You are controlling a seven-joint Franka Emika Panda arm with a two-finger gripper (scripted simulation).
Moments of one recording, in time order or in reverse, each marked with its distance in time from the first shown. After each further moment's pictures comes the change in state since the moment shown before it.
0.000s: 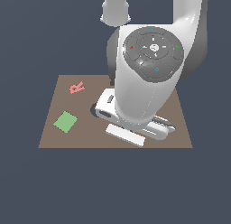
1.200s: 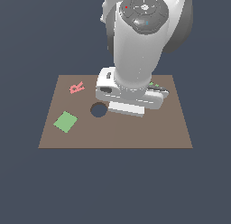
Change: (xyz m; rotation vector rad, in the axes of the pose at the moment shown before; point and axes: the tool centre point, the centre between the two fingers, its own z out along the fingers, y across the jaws) arm -0.070 0.032 -0.004 0.000 -0.001 -0.196
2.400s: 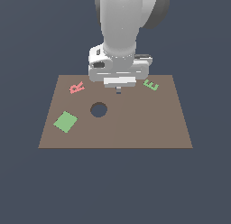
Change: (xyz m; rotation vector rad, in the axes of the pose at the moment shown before) arm -0.087 0.047 -0.006 -0.001 0.000 -0.253
